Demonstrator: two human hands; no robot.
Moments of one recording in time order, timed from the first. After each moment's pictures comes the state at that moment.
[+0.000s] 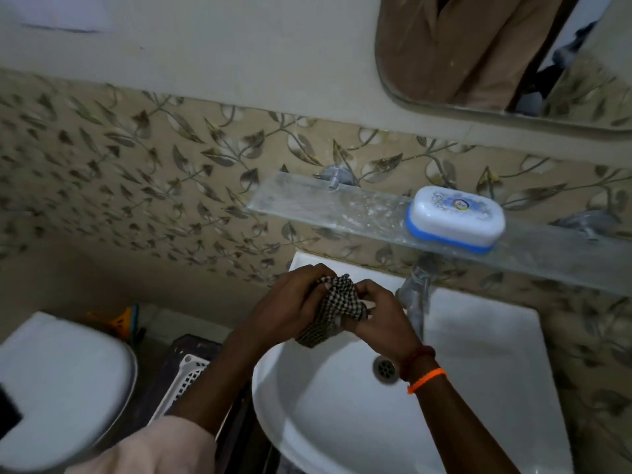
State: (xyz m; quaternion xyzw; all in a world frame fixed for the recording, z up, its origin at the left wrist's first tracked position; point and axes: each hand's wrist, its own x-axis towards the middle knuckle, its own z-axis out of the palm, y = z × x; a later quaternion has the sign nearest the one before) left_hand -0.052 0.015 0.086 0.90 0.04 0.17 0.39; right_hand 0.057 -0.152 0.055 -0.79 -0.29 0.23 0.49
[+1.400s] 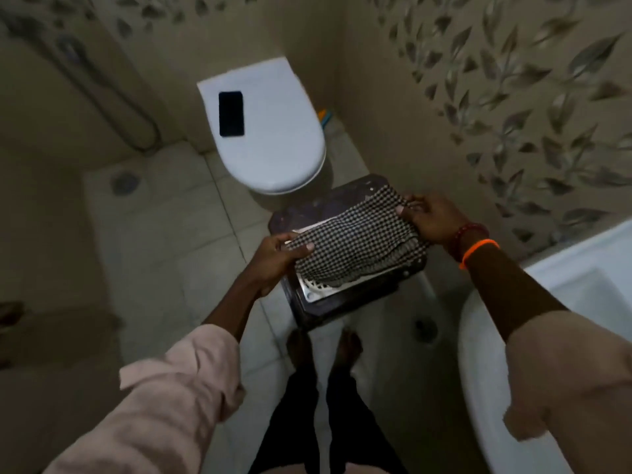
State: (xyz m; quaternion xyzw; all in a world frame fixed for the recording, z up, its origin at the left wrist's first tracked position) left_hand -0.428 0.060 -0.167 0.31 0.56 0.32 0.70; right_hand -0.123 0.119 -0.101 -0.68 -0.57 0.43 0.14
